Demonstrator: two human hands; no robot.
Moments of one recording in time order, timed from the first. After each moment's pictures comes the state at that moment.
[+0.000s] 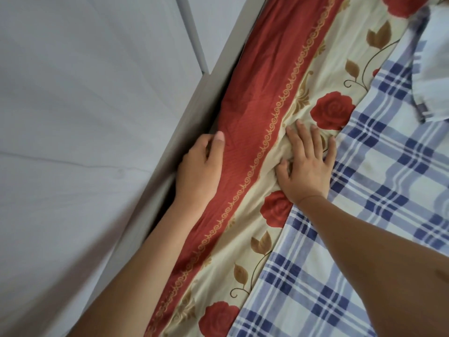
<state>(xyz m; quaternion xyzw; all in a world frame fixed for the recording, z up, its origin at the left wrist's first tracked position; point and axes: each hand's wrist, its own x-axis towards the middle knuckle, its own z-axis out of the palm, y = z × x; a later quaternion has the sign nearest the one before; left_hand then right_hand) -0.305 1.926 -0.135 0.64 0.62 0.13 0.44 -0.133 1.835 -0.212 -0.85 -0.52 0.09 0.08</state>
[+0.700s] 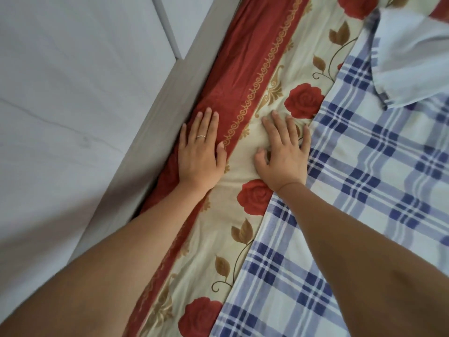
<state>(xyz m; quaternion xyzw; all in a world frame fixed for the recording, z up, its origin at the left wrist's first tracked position) -0.292 1.917 -0.218 0.88 0.47 0.06 0.07 -0.135 1.833 -0.215 -0.84 -0.53 0.08 0.09</state>
